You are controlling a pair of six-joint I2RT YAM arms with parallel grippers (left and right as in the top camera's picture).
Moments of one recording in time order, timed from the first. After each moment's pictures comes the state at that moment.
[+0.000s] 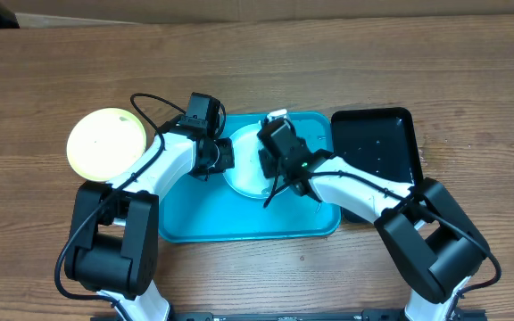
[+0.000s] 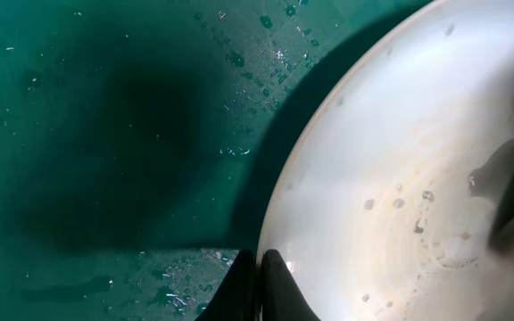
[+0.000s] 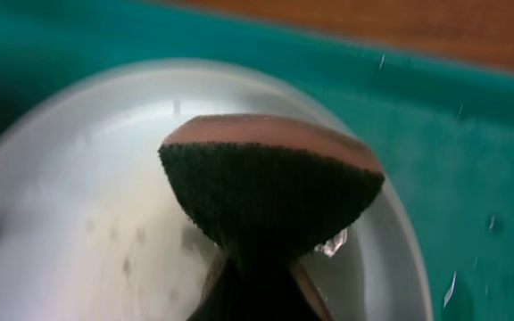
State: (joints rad) left arm -0.25 1.85 1.12 -0.59 0.12 -0.37; right arm 0.67 1.92 1.12 -0.11 0.18 0.35
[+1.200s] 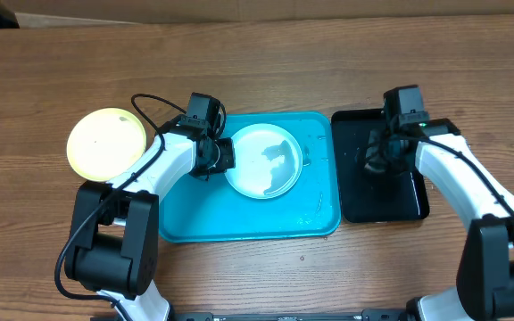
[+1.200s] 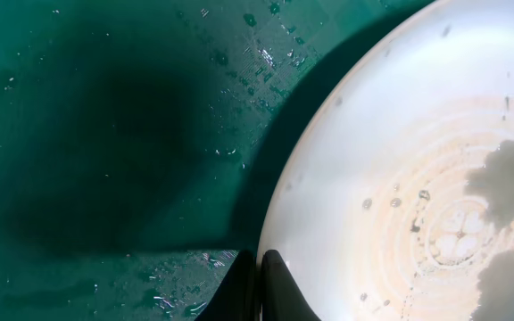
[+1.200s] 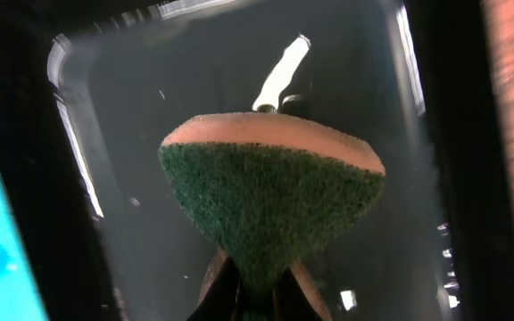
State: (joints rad) left arm -0.25 1.85 1.12 -0.58 0.14 -0.37; right arm 0.13 1.69 1.08 -0.67 0.04 0.33
